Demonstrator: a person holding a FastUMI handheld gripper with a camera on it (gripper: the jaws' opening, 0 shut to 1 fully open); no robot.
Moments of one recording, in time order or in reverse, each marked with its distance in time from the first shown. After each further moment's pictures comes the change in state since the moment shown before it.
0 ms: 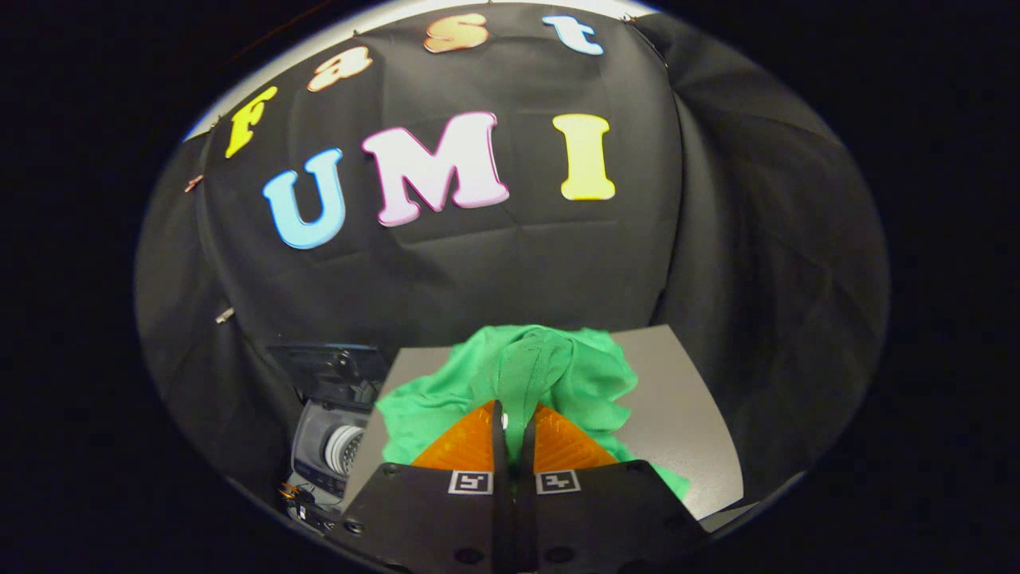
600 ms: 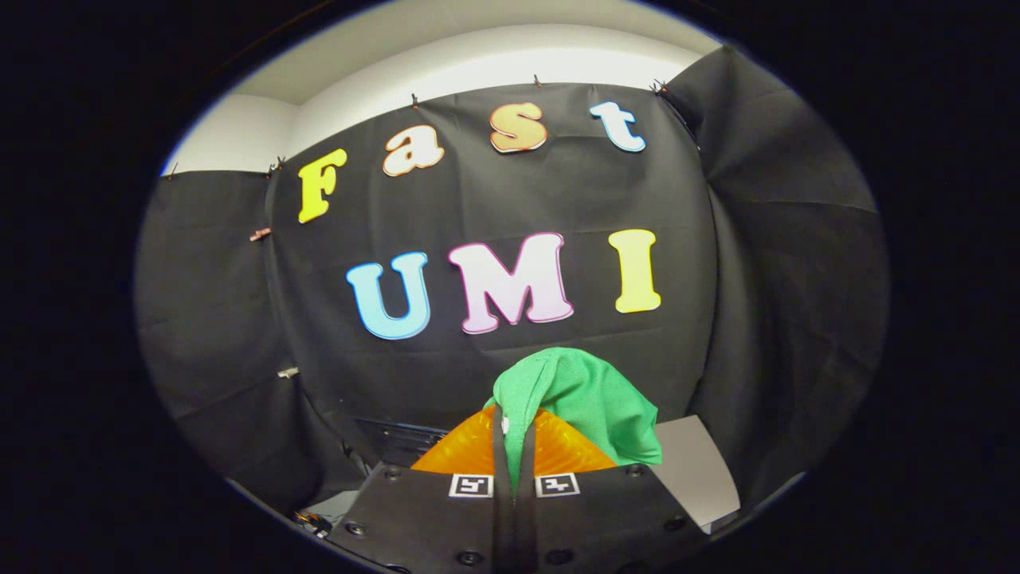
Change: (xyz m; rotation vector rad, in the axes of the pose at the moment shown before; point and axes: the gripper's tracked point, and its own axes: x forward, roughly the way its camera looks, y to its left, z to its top) arm -0.109 0.108 0.106 -0.013 -0.305 0.183
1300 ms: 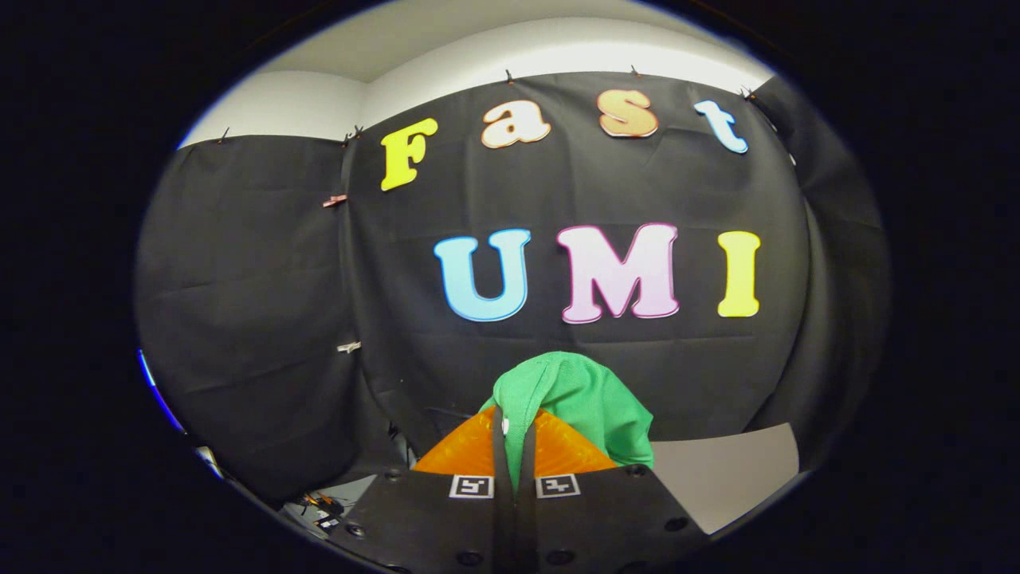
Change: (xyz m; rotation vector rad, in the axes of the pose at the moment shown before) arm 0.053 0.163 -0.066 -0.094 0.103 0.246
